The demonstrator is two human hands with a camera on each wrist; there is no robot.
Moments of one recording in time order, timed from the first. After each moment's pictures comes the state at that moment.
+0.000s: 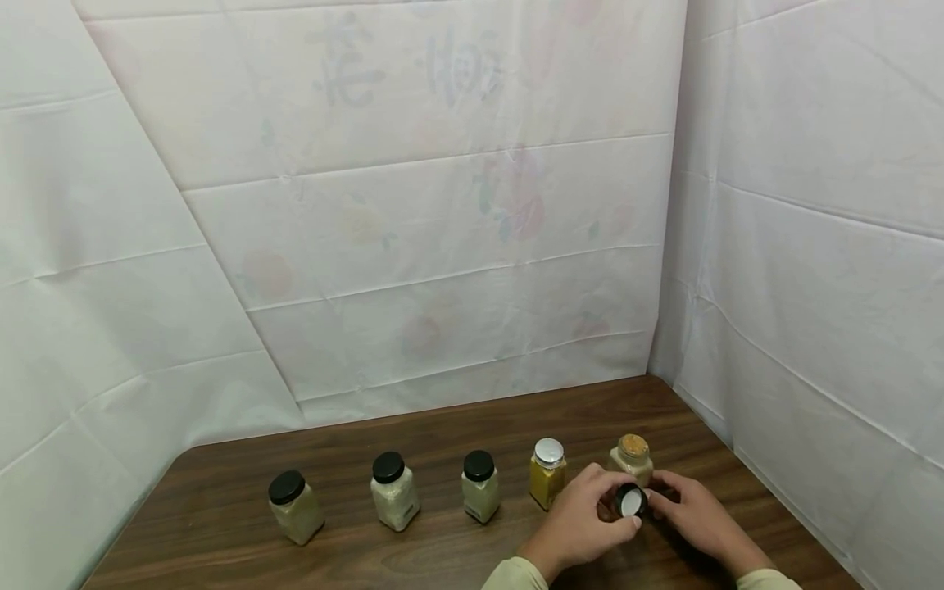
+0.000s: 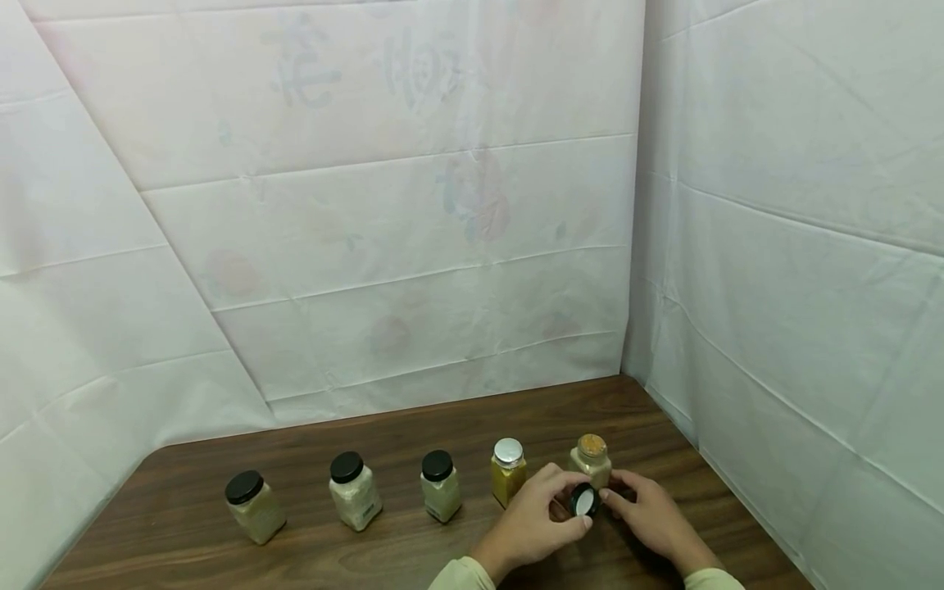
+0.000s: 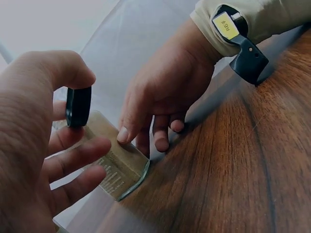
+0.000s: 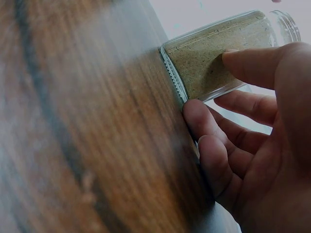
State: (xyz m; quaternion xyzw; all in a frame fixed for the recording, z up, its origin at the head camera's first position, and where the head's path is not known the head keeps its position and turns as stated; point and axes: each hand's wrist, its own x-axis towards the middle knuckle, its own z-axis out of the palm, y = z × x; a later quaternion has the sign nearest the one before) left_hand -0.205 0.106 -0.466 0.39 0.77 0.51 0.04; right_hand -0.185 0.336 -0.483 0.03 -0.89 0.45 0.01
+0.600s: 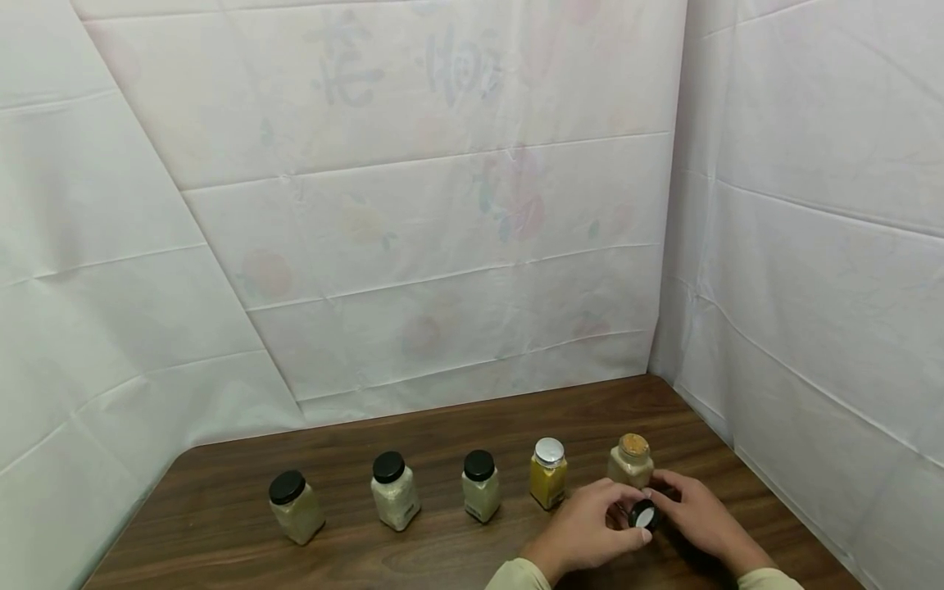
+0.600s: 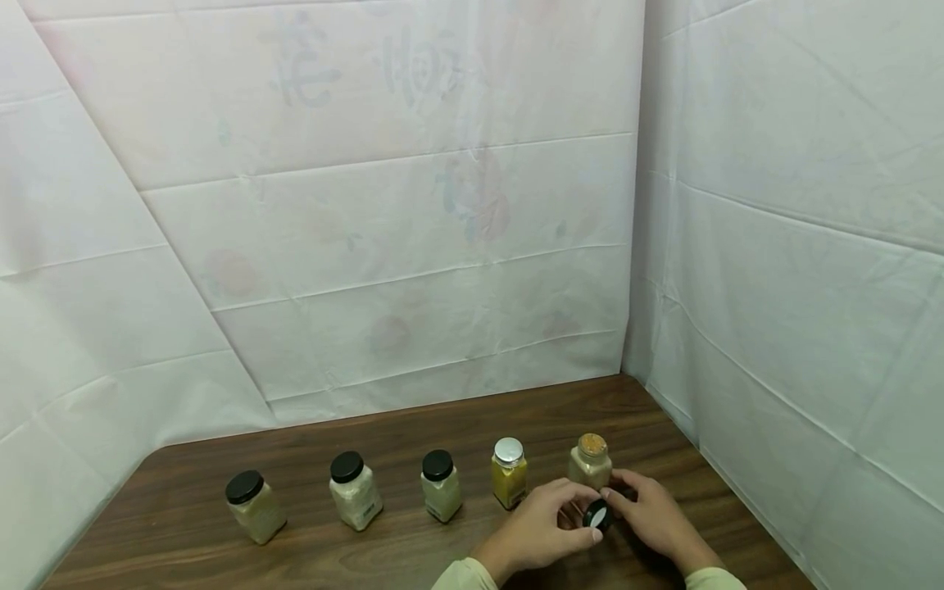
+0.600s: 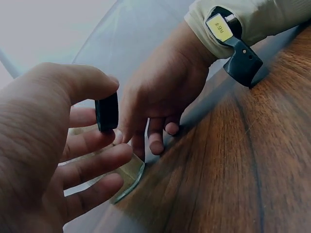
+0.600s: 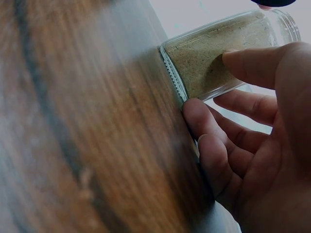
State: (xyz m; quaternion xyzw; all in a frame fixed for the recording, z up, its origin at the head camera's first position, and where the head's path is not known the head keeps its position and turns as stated) left_hand -0.204 0.111 -0.469 0.42 0.79 0.44 0.06; right_hand -0.185 0.337 -0.480 0.02 -0.91 0.41 0.02
